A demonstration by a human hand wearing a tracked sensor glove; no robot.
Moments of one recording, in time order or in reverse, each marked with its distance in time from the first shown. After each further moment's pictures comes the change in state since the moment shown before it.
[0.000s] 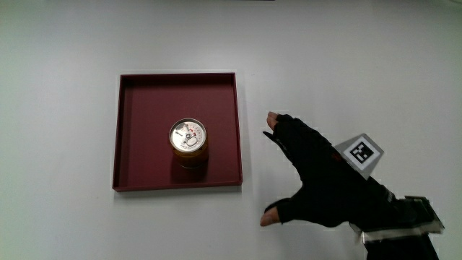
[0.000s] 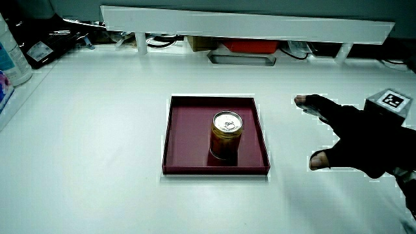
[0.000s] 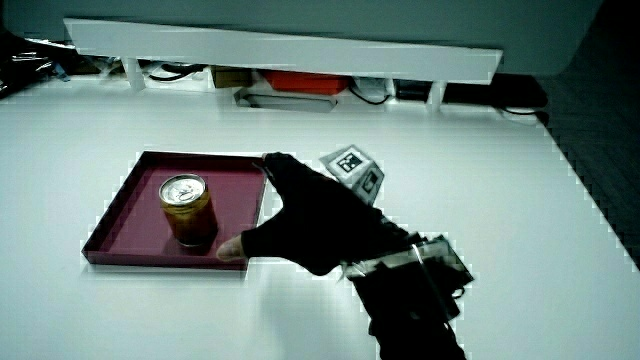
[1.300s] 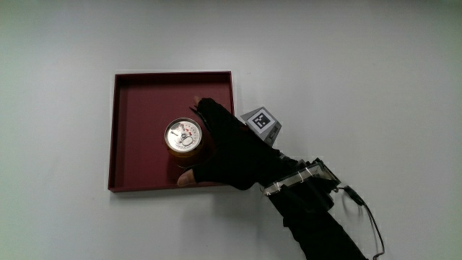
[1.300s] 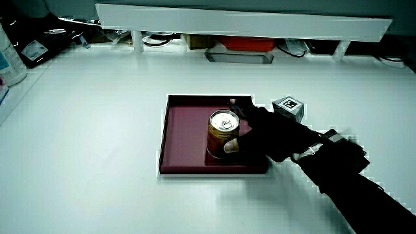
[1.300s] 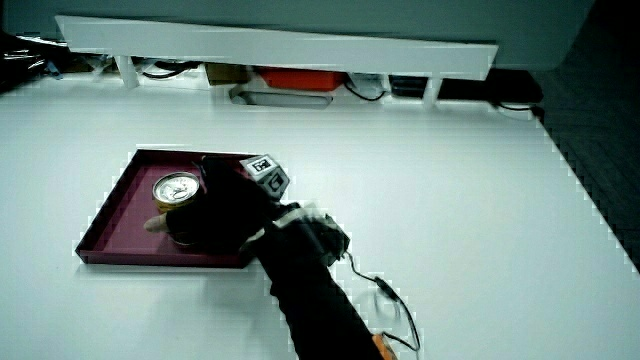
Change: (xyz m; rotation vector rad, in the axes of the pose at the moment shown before) arm 0.014 0.145 -0.068 -0.029 0.255 0.113
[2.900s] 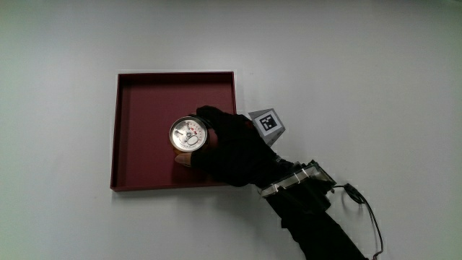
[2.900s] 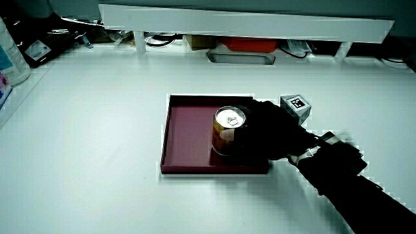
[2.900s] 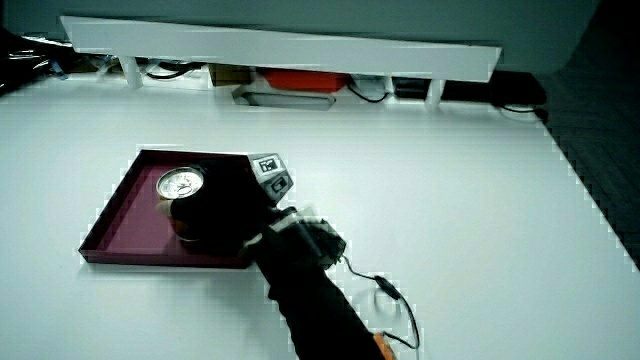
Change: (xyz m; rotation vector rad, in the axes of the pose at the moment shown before) arm 0.001 -0.010 0.003 0.218 0.074 0.162
